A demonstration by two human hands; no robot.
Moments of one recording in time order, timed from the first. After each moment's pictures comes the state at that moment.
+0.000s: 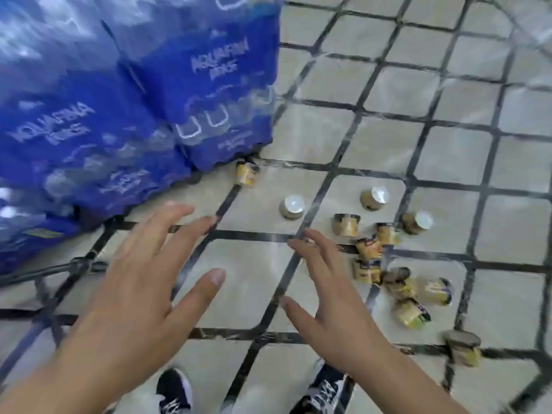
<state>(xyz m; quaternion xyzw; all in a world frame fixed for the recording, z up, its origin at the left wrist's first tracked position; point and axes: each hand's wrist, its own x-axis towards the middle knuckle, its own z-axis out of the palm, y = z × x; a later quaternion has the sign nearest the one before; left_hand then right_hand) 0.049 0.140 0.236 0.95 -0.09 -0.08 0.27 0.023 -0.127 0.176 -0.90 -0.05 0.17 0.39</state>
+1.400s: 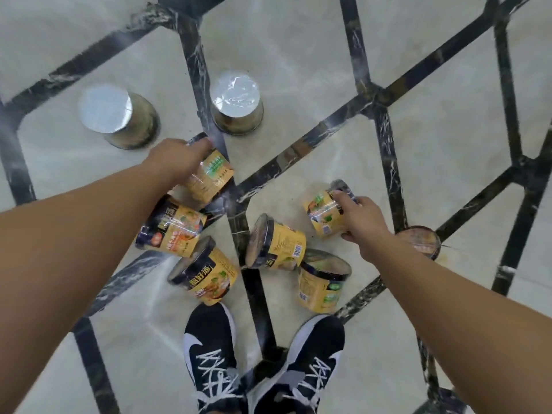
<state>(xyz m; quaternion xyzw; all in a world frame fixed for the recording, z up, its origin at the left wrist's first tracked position) 0.262 -0.596 -0.402 0.88 -0.09 -0.45 0.14 -0.051 -0.763 -0.413 -0.47 0.72 0.09 0.50</state>
